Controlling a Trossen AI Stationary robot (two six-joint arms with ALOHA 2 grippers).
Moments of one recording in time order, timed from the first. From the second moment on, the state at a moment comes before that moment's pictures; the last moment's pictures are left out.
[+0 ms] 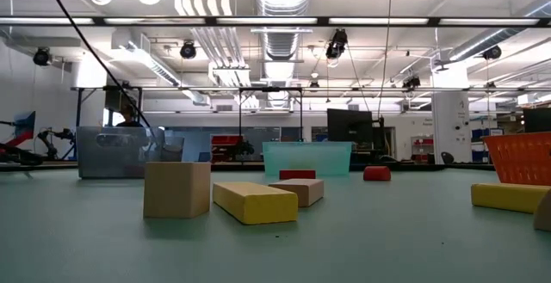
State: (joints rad) left arm -0.30 1.16 1.17 -0.01 -0.35 -0.27; right arm 0.35 1.22 1.33 0.06 0.44 0.03
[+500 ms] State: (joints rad) left arm -0.30 1.18 1.18 0.07 -0.35 -0.22; right arm 0.31 1.36 1.39 0.09 0.44 0.06
